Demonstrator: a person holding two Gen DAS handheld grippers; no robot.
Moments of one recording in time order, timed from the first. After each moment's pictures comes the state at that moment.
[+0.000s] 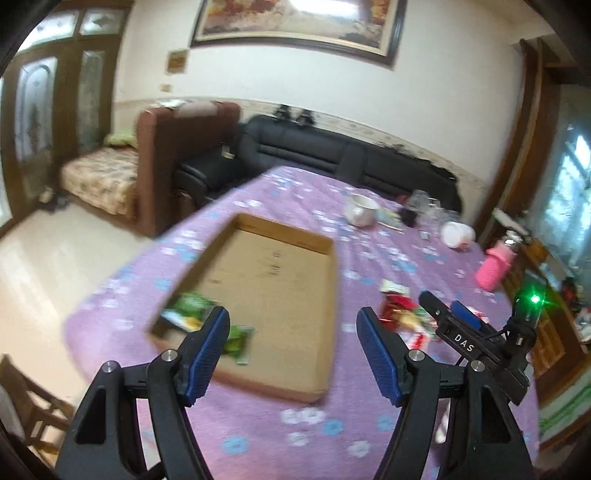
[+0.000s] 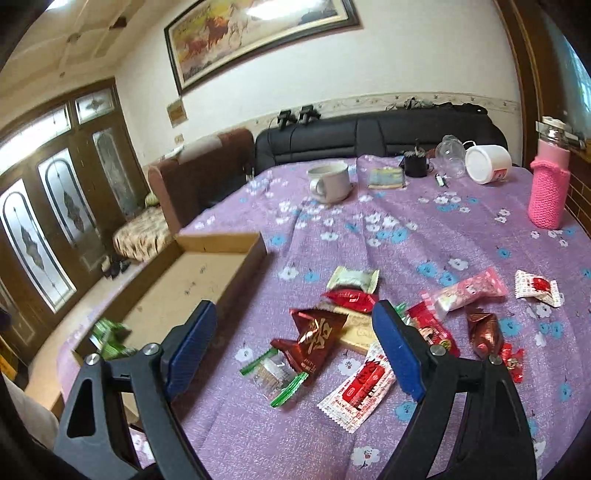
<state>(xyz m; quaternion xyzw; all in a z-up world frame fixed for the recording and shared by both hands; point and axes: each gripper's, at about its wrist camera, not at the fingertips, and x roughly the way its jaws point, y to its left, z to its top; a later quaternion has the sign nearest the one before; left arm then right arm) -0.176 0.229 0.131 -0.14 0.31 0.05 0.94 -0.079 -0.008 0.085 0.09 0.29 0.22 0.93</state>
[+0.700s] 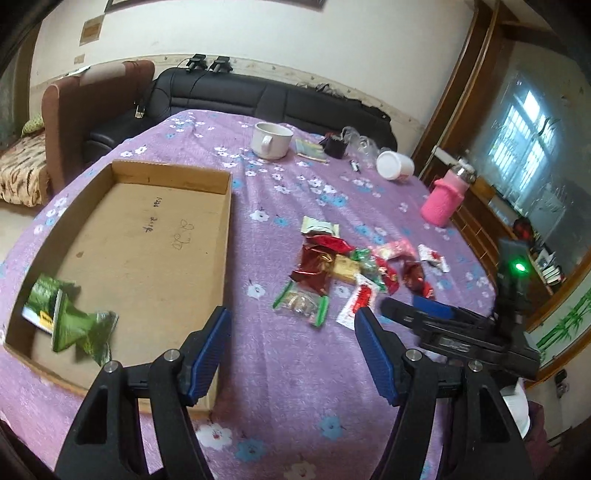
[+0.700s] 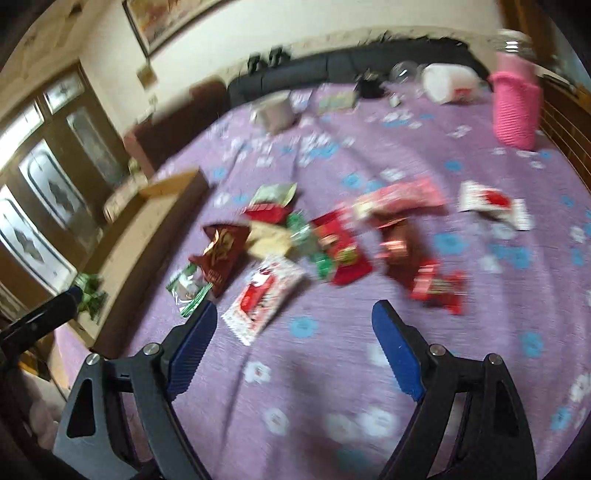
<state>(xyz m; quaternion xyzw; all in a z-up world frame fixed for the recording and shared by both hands) -0.105 0.165 0.075 -0.11 0.39 -0.09 0.91 -0.053 -0.057 0.032 0.07 0.45 0.19 0.87</state>
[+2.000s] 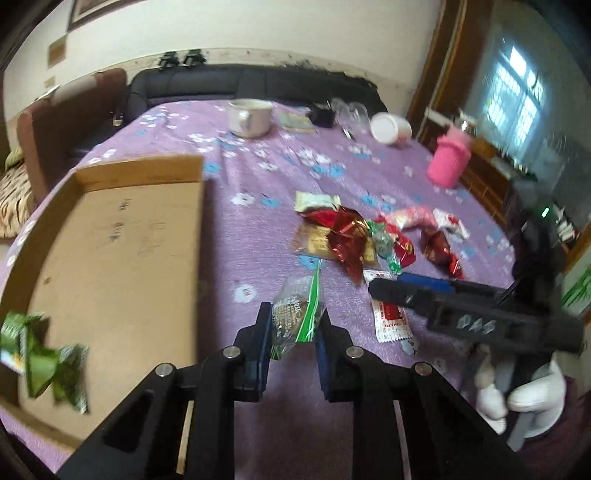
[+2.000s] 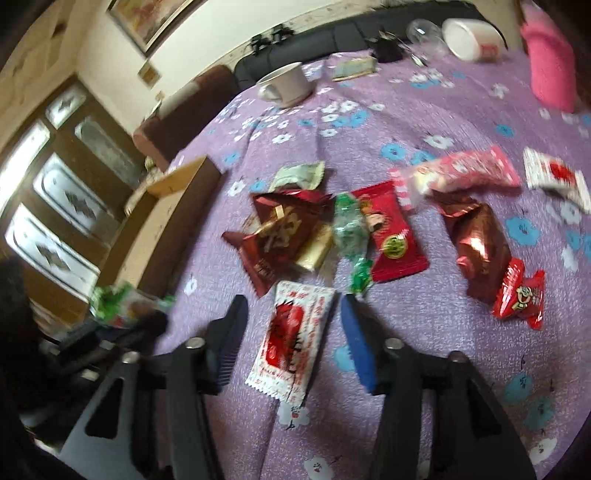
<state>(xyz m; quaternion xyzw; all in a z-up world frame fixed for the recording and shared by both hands) -0.078 0.150 0.045 -0.05 0.40 -0.11 0.91 -0.037 -0.040 0.015 0.09 0.47 0.23 0.85</state>
